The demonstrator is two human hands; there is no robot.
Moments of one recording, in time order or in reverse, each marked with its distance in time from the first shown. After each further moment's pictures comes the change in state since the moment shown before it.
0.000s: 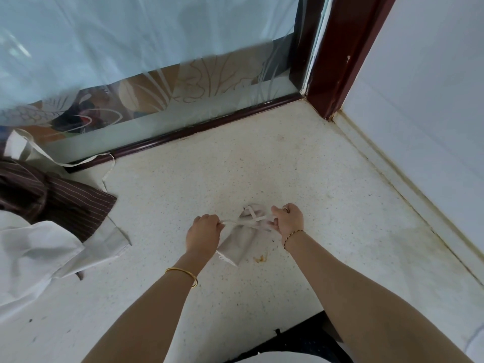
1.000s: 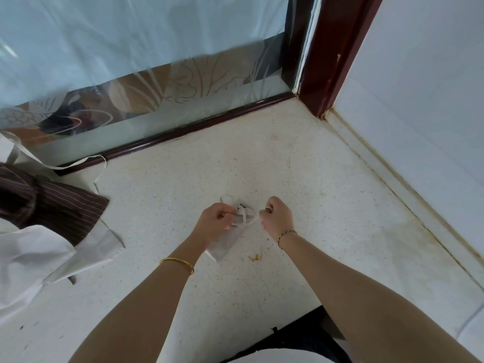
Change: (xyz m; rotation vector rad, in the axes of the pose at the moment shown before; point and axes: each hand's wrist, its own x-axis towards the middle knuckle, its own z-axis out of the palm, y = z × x) left_hand 0.012 0.033 -0.023 -0.823 -0.245 -0.150; right_hand -0.008 -0.001 0.006 -0.560 -0.079 -0.328
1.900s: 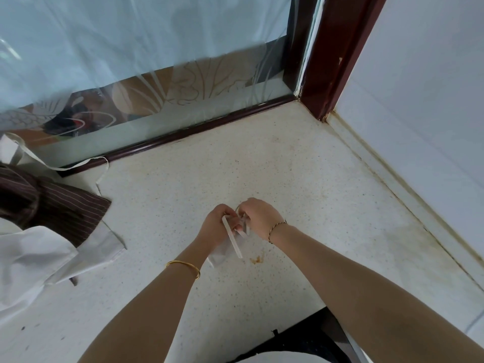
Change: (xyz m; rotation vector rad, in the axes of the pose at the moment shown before) left_hand -0.005 -0.003 0.006 -0.041 -0.021 0.046; right_hand 0.000 -0.040 0.003 -0.813 -0.379 -0.492
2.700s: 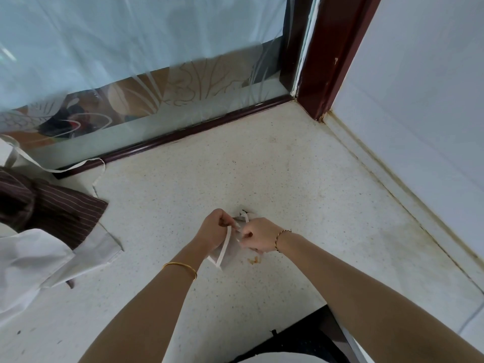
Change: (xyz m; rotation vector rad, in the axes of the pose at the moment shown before) left_hand 0.006 -0.007 0.001 0.131 0.019 -0.092; right_hand -0.022 0.004 0.006 0.236 -0.306 0.045
